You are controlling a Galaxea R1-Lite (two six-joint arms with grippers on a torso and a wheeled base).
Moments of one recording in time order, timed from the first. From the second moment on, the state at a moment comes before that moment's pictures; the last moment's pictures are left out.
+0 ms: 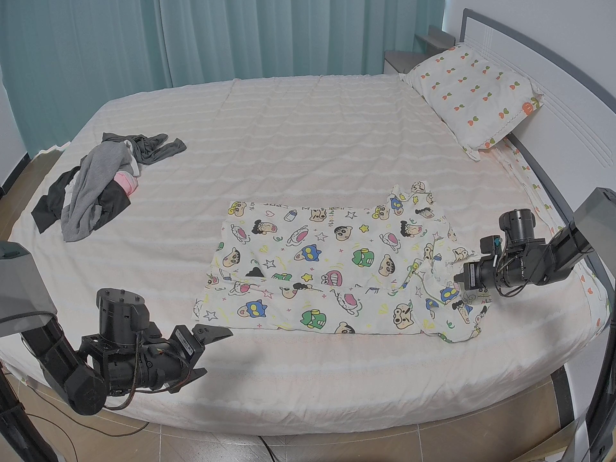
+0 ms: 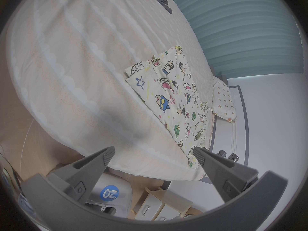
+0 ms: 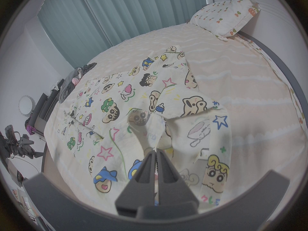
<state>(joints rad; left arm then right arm) -0.31 1.91 -0.27 -0.99 -0.27 -1.11 0.03 2.20 -1.10 -0.35 0.30 0.00</state>
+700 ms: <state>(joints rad) -0.31 1.90 -0.27 -0.99 -0.27 -1.11 0.03 2.04 -0.84 -0.41 0.35 -0.02</state>
